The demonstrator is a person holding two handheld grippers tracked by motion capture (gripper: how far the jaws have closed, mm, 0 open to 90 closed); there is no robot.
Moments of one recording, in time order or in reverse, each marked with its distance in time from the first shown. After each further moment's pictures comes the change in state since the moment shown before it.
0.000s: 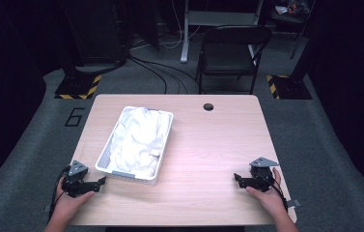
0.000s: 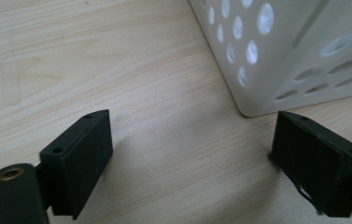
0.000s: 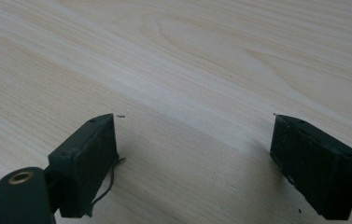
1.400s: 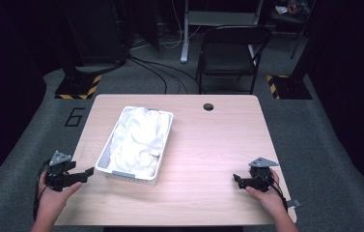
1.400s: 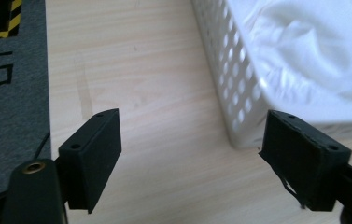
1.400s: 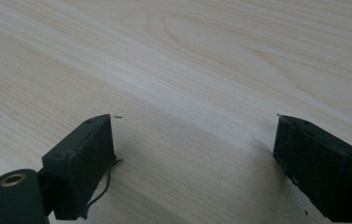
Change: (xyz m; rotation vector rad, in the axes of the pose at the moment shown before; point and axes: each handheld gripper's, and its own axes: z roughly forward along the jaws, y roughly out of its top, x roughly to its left) left arm 0.009 0.045 -0.056 -0.044 0.038 -0.131; right arm 0.001 0.000 0.001 0.004 0.011 -0.014
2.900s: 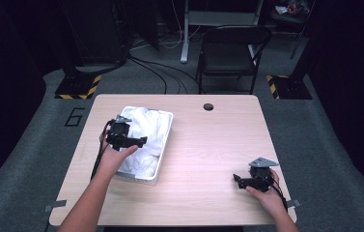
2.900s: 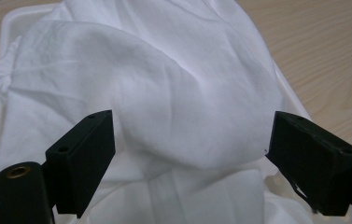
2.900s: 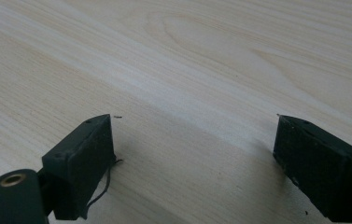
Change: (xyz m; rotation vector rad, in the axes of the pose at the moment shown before) left arm -0.118 0.123 0.098 0.081 -0.129 0.129; right arm 0.000 0.000 0.000 -0.002 -0.002 0.000
